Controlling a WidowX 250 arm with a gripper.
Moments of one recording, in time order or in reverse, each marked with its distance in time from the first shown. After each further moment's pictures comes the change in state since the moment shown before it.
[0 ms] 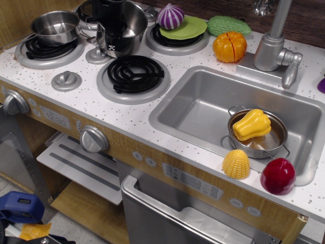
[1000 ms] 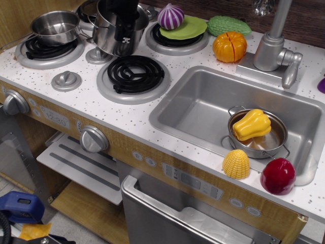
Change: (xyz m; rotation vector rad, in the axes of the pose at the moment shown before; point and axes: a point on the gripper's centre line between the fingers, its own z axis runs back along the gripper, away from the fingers) arm -0.022 0.016 0.040 0.054 -0.136 0.136
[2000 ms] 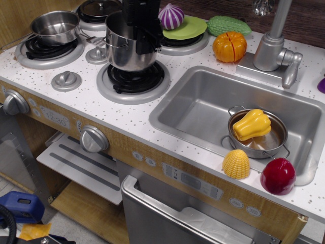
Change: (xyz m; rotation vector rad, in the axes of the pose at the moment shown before) arm -0.023 0.054 0.030 0.082 0.128 0.306
